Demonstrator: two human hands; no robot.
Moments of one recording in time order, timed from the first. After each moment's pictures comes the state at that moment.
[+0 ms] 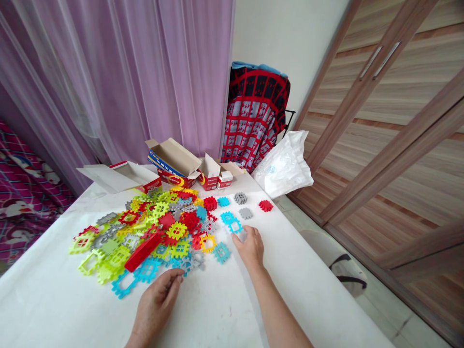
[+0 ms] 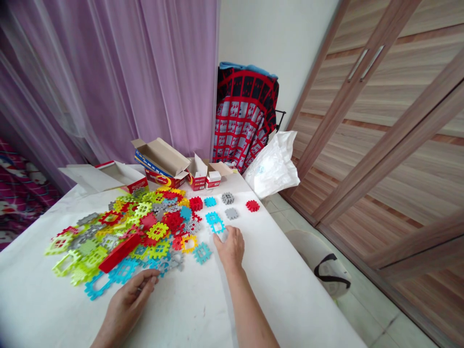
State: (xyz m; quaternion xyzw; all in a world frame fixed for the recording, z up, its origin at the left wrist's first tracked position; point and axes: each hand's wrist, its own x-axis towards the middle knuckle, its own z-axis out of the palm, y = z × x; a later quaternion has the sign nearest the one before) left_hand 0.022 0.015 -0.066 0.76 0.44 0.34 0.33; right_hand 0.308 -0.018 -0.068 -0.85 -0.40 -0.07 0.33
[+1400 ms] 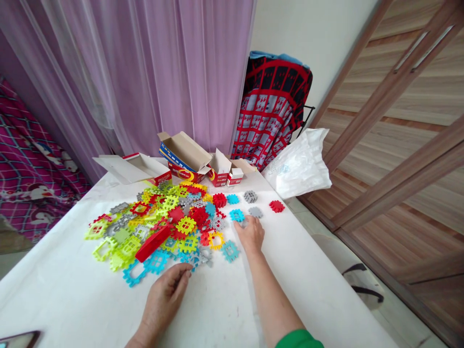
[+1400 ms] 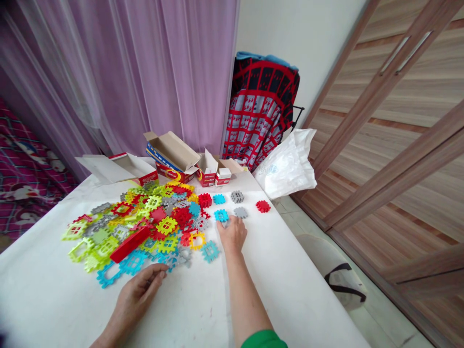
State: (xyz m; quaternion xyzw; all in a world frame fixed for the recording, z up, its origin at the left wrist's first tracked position) left_hand 0.025 0.013 -0.065 0.76 0.44 0.34 0.34; right_hand 0.305 0.029 -0.056 -0.90 -0.37 -0.03 0.25
